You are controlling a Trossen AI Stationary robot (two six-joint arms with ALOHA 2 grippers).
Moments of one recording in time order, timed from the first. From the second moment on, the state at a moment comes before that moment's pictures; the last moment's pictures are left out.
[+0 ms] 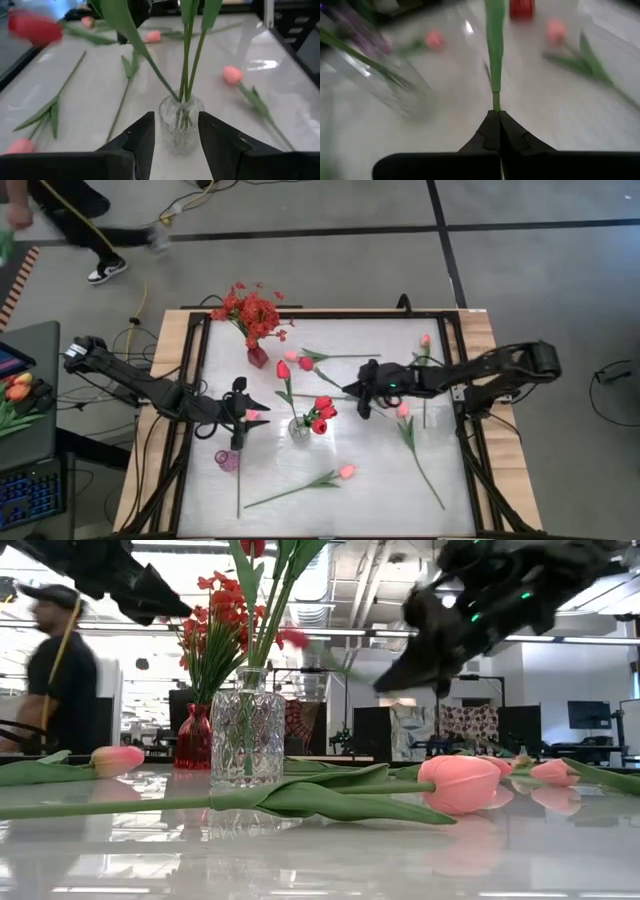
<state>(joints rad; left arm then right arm) -0.40 0.86 0.50 -0.11 -0.42 -0.18 -0.04 1.40 0.60 0.32 0.09 0.32</state>
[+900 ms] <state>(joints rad) -0.42 0.75 0.50 -0.03 -0.16 -0.14 0.62 1.09 0.55 0.77 0.66 0.08</state>
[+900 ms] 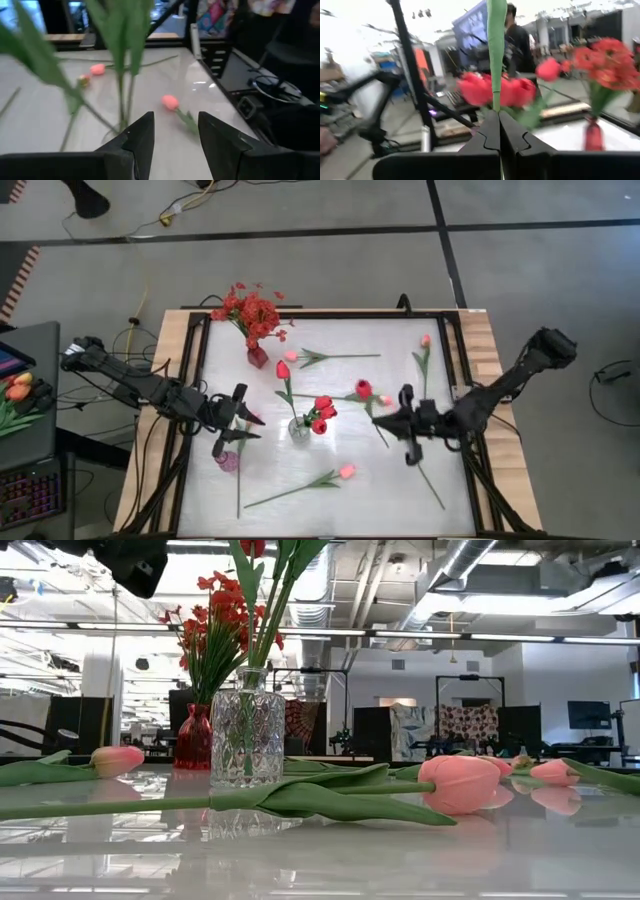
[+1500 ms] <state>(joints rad) -0.58 1.11 0.50 0.59 -0.08 -0.05 0.71 1.72 1.01 0.95 0.68 -0.03</state>
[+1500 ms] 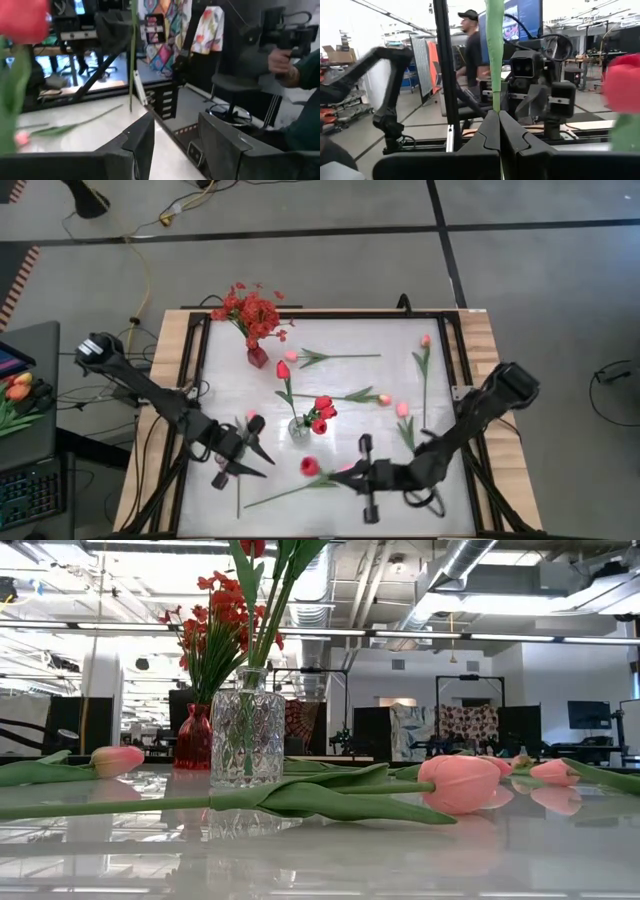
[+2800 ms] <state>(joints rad) -0.63 1.49 0.65 1.05 -0.31 0.06 0.63 1.97 1.26 0.87 0.68 -0.01</state>
